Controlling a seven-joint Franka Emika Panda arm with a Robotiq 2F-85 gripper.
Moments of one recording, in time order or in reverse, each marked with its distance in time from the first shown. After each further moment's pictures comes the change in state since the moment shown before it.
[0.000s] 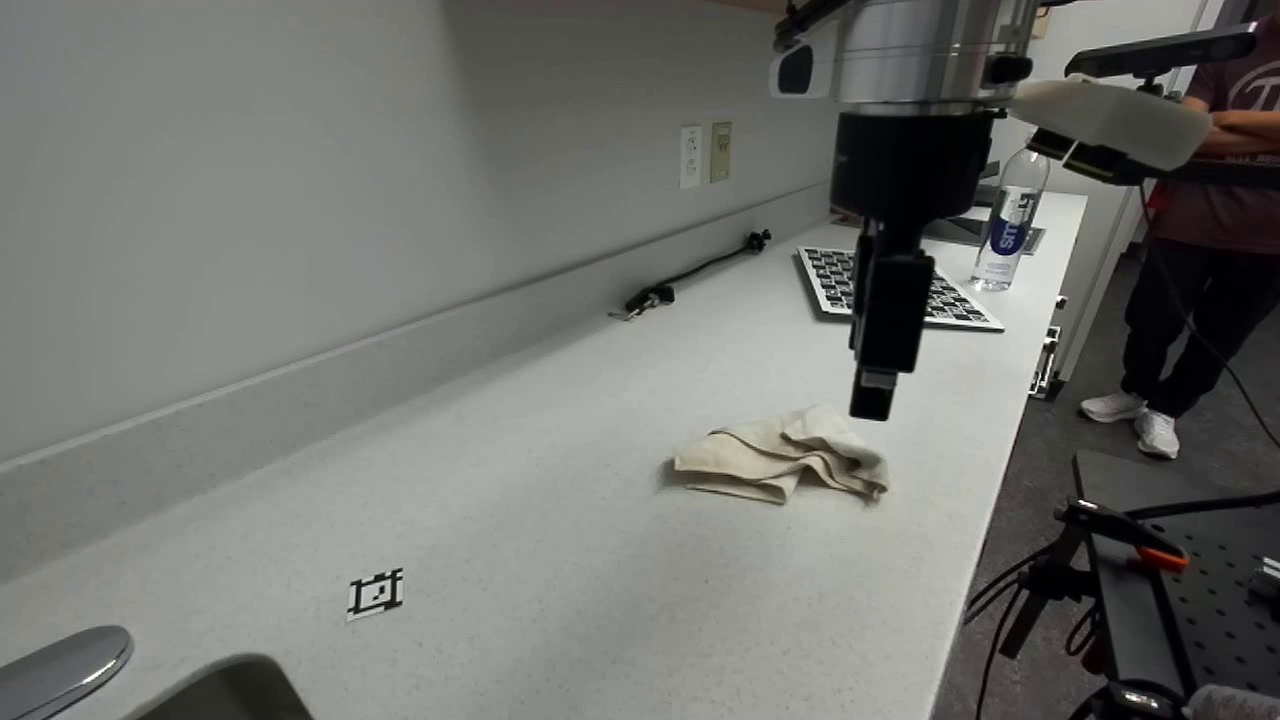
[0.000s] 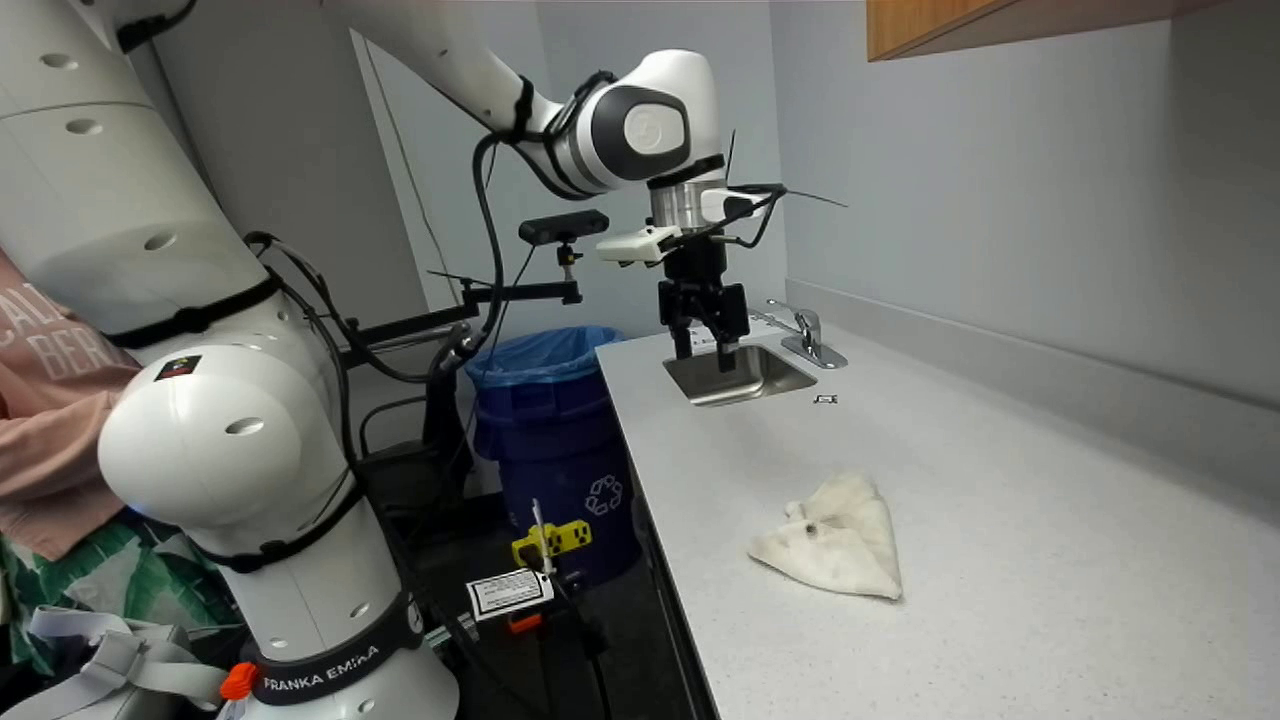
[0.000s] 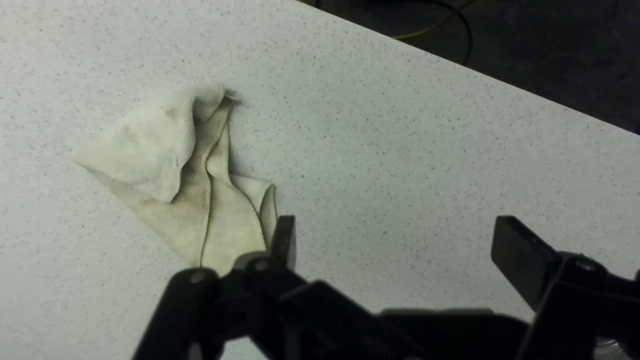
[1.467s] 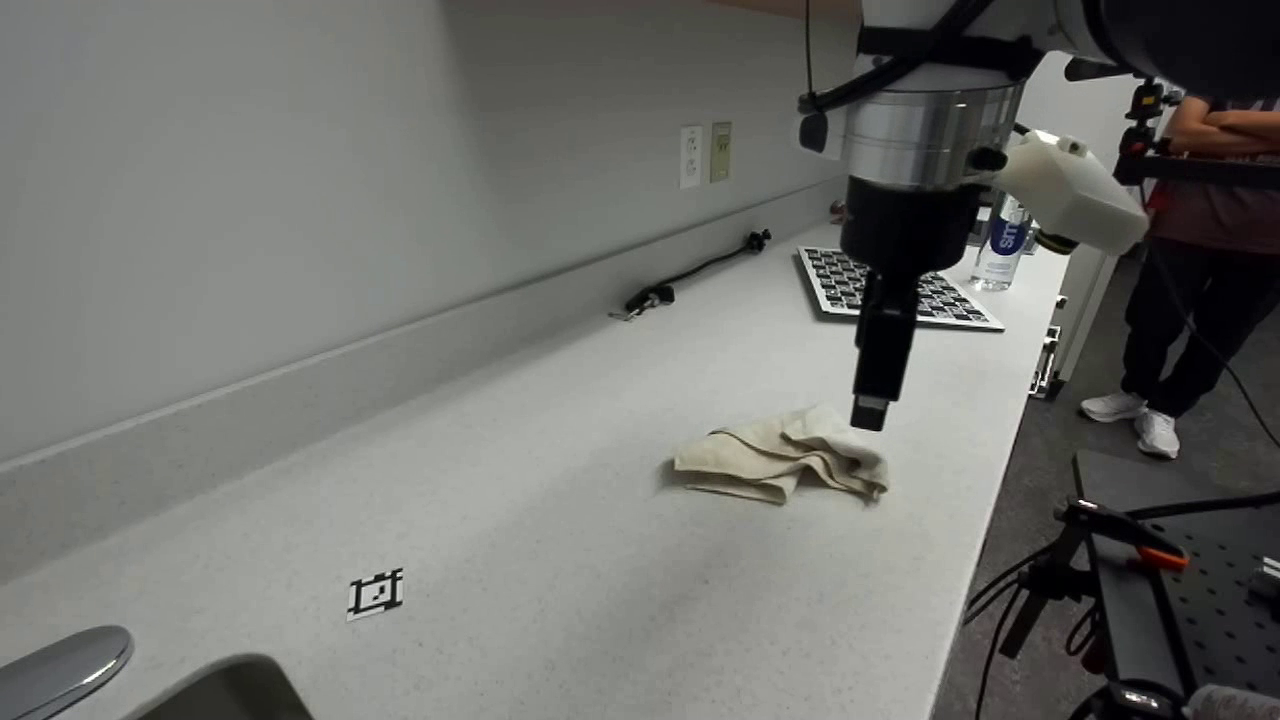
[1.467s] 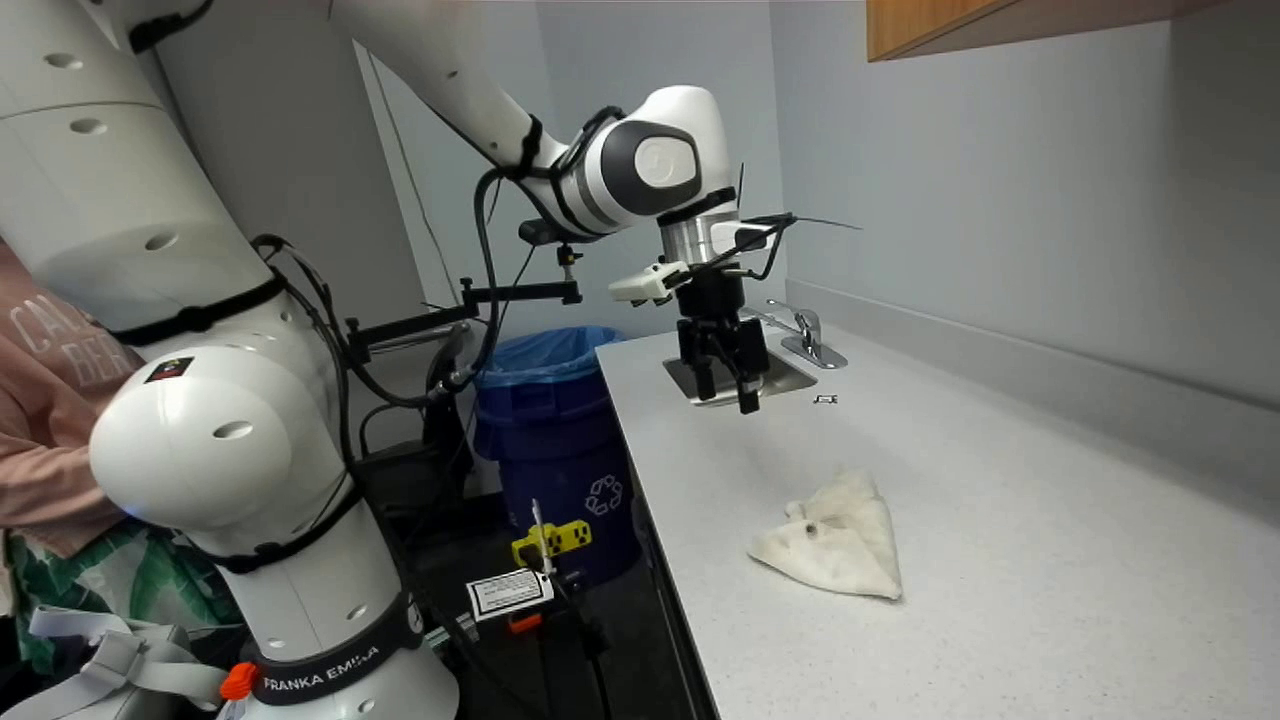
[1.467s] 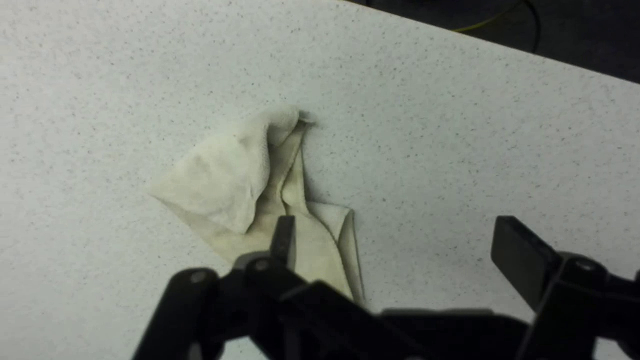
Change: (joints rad) arm -0.046 0.022 -0.022 -0.088 -0.155 0.104 0.120
